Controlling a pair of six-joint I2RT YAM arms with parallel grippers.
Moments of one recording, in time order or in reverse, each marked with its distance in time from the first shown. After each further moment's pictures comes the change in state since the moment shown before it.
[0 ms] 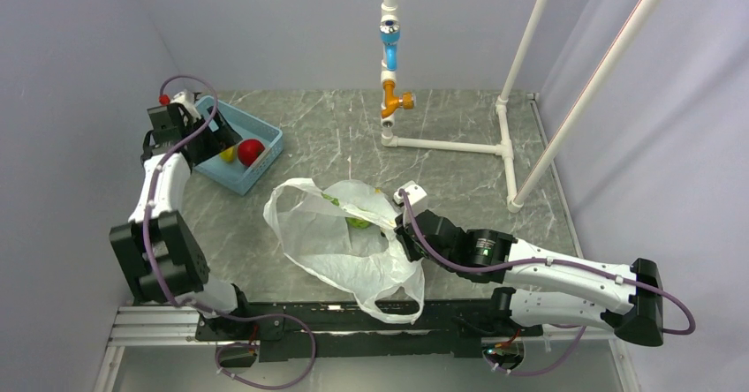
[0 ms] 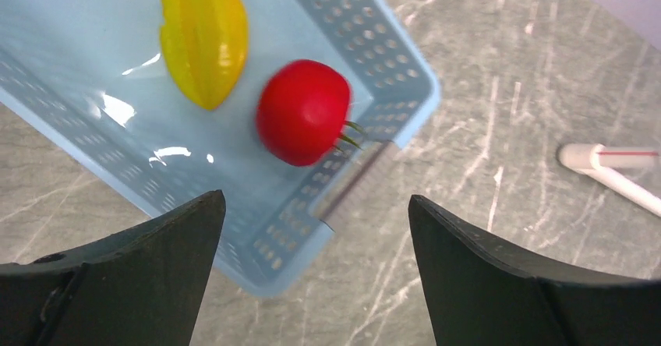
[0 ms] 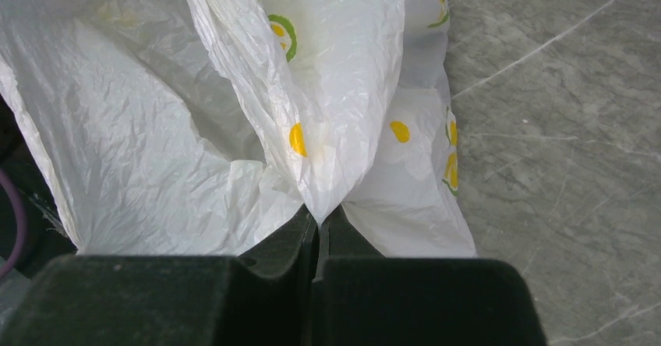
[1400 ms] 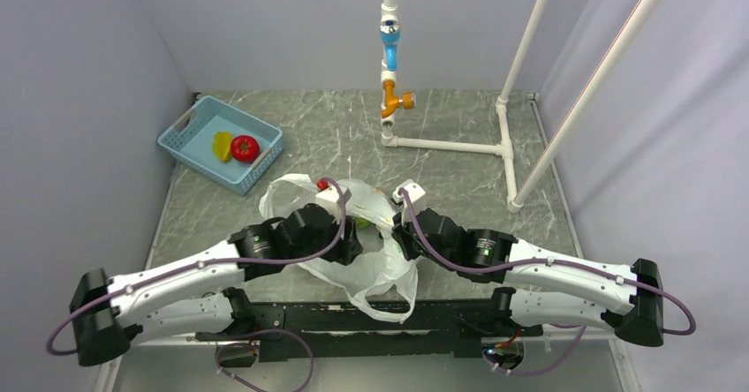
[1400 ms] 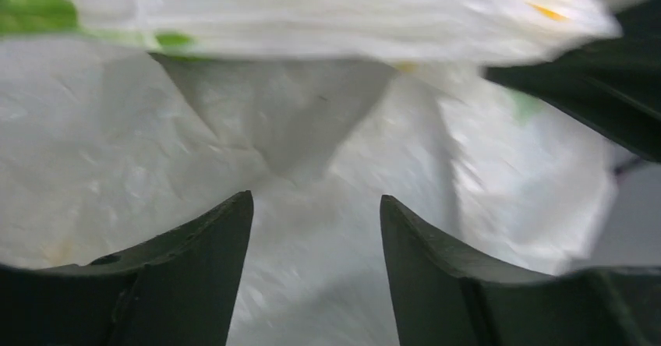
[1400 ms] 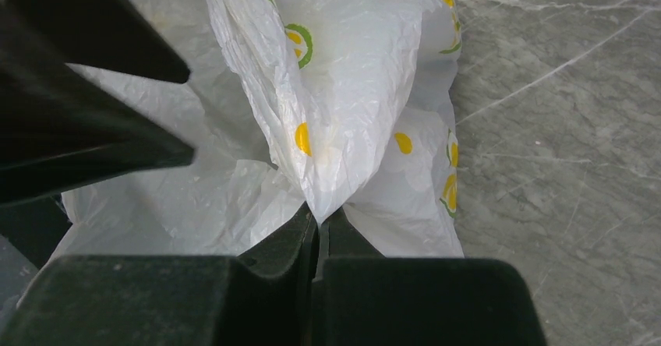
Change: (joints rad) left arm -1.369 -0.634 -0.471 -0.072 -0.426 -0.339; right arm 0.000 -0.002 0.001 0.052 -0.026 -0.018
